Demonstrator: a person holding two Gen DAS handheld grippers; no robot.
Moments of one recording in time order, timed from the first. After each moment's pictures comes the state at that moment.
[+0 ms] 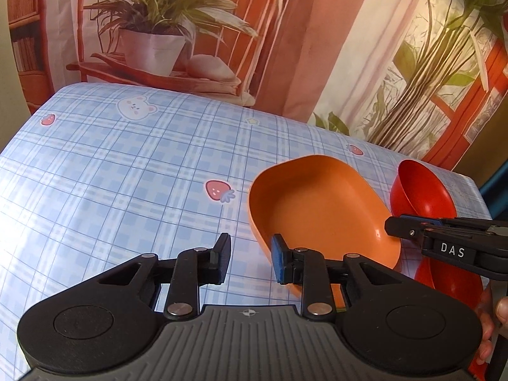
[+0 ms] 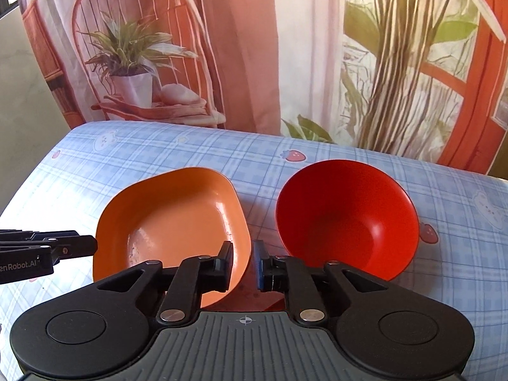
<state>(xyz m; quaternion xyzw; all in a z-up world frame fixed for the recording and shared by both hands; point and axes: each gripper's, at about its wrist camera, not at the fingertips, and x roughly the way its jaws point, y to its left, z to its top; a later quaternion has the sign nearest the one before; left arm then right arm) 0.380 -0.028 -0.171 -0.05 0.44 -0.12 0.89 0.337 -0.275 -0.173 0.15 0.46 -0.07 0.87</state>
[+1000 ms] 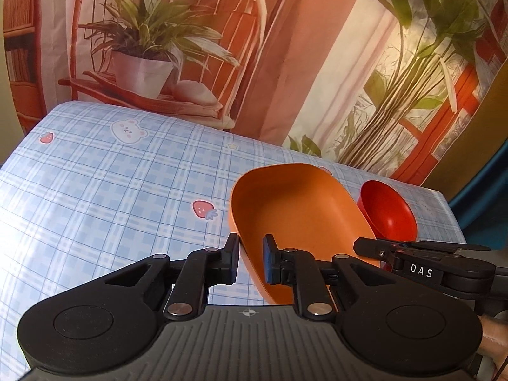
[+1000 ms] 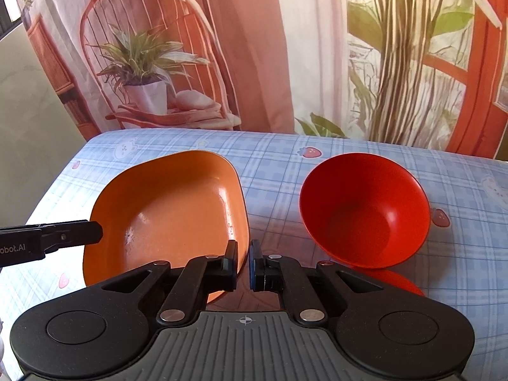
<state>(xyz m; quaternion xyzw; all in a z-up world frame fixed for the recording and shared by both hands) 0.360 -0.019 -0.131 -0.07 0.42 -0.16 0.89 0.324 -0.264 -0.152 0.19 0.45 -0.05 0.87</state>
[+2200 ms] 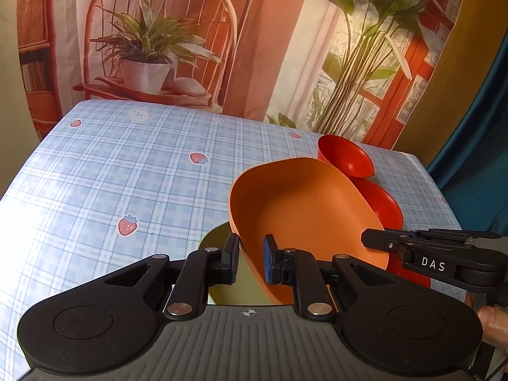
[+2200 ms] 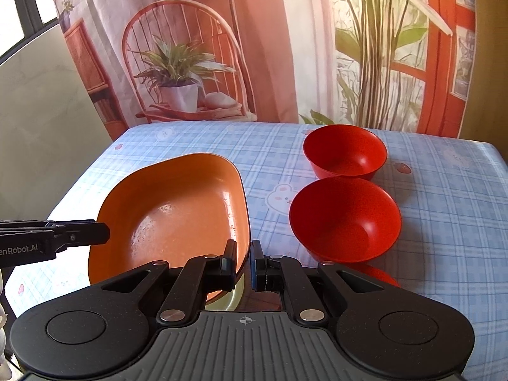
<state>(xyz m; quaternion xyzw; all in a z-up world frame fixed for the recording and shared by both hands) 0.238 -0.012 -0.106 -0.04 0.40 -0.17 0.90 0.195 -0.214 -0.097 0.18 0.43 -0.05 0.88</state>
